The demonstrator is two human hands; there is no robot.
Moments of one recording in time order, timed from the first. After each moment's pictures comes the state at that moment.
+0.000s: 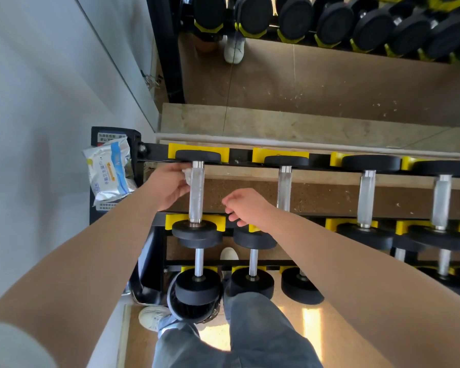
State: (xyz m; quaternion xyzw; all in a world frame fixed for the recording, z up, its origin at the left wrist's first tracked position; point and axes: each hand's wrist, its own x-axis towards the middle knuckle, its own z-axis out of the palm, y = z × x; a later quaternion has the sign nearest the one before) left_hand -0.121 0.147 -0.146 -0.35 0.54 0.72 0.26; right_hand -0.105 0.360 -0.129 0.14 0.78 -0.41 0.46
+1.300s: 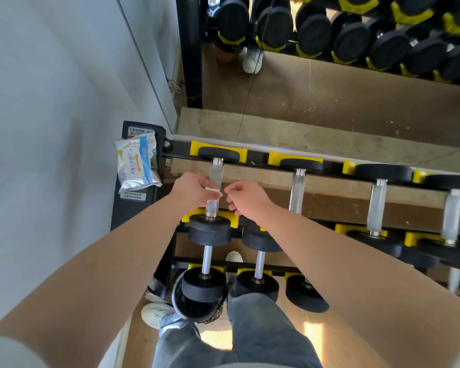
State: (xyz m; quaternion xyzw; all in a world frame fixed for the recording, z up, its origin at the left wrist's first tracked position) left_hand -0.085 0.156 -0.118 -0.23 0.84 0.41 0.29; right_hand -0.099 0.321 -0.119 0.08 0.82 -0.44 0.37
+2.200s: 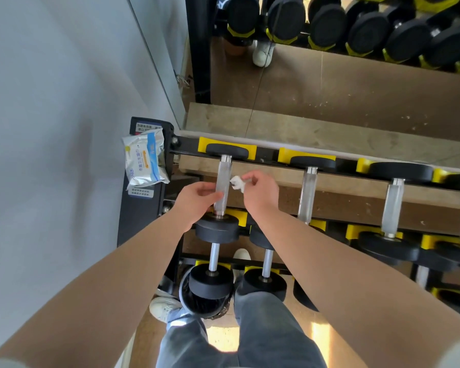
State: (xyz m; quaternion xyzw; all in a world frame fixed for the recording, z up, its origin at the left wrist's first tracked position) left_hand -0.051 0.153 -0.146 -0.30 0.72 0.58 0.22; right_hand -0.097 0.313 -0.142 0.15 0.87 -0.43 0.18
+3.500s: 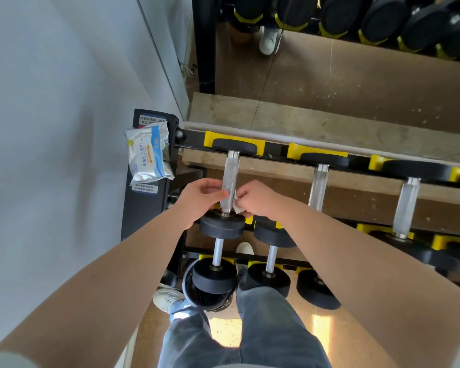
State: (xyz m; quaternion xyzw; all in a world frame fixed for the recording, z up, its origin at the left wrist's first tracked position) left_hand -0.053 0.145 -0.146 -0.29 0.69 0.62 0.24; right_hand -0.111 0.314 -0.146 -0.02 0.80 -0.33 0.49
